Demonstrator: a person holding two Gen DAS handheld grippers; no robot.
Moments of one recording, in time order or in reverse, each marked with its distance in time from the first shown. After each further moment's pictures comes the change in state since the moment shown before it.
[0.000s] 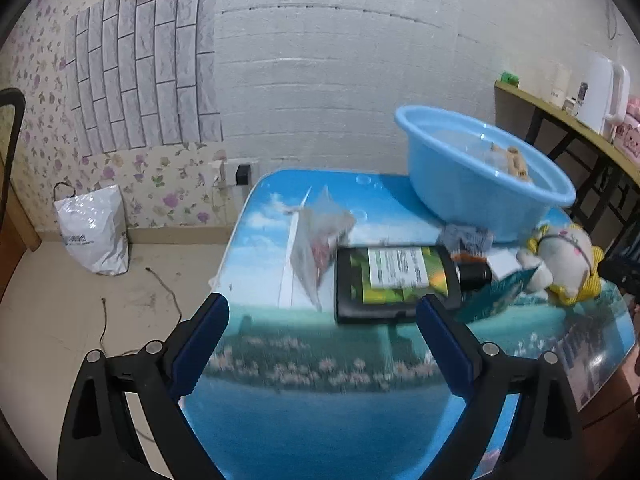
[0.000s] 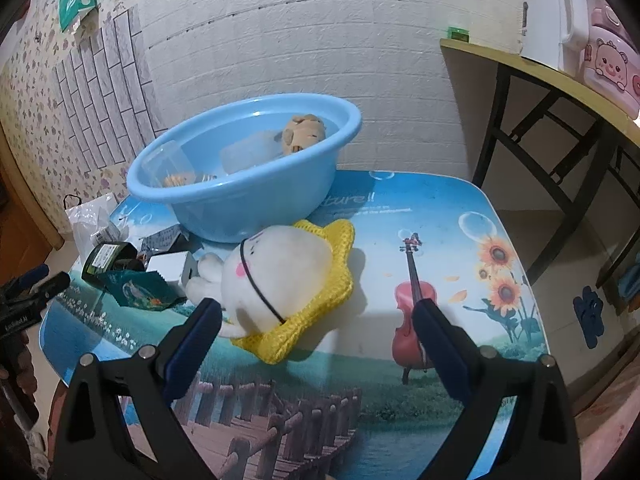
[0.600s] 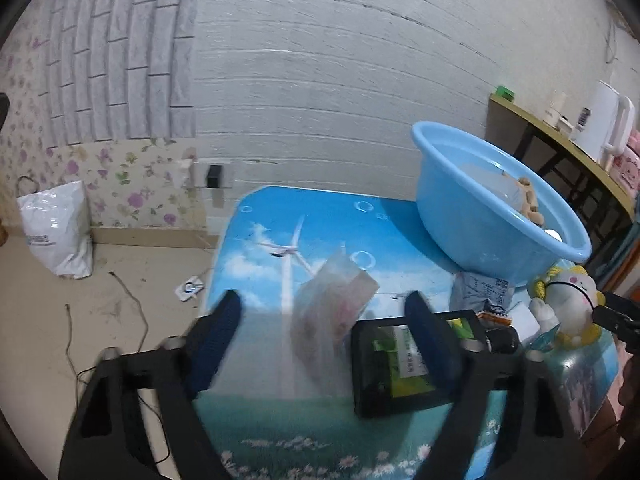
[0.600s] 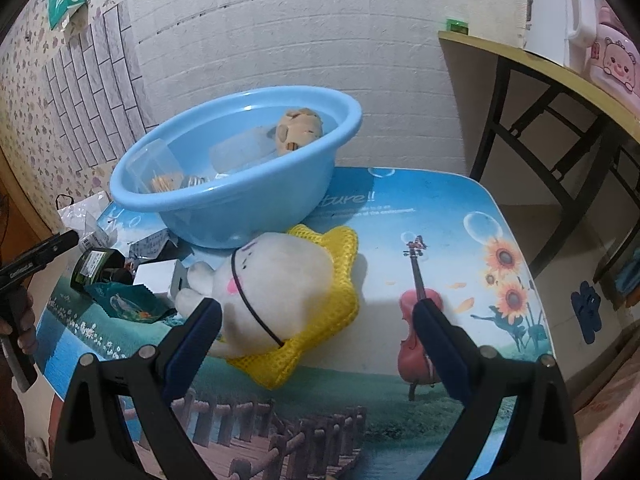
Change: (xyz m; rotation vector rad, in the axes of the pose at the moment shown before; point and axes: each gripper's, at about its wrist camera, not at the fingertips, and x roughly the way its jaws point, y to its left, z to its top) left arm 0.057 0.023 0.036 -0.026 0.037 -0.158; right arm 0.019 0.006 0.008 0.005 0.040 -0.013
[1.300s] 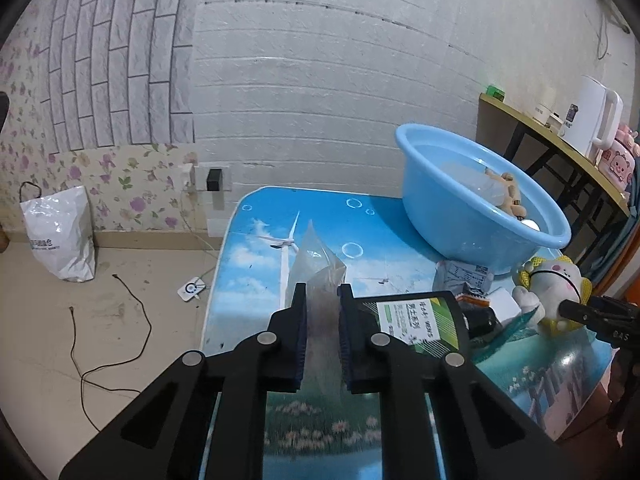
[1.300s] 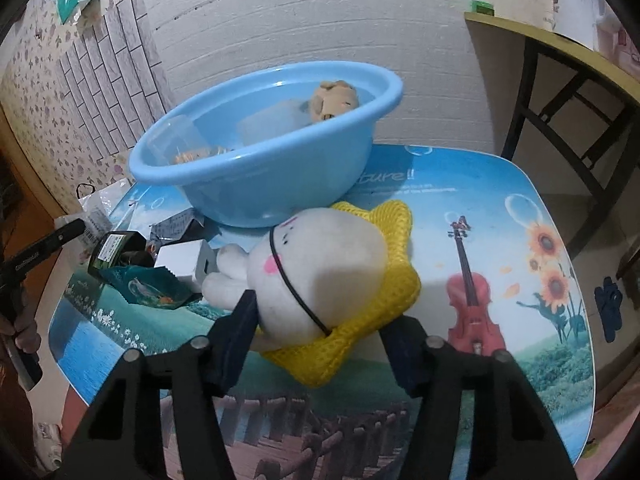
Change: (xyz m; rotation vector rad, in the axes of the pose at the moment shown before) left arm -0.037 -0.006 -0.012 0.006 -0.030 0.027; right arm 0.009 0.009 -0.010 0.008 0.048 0.101
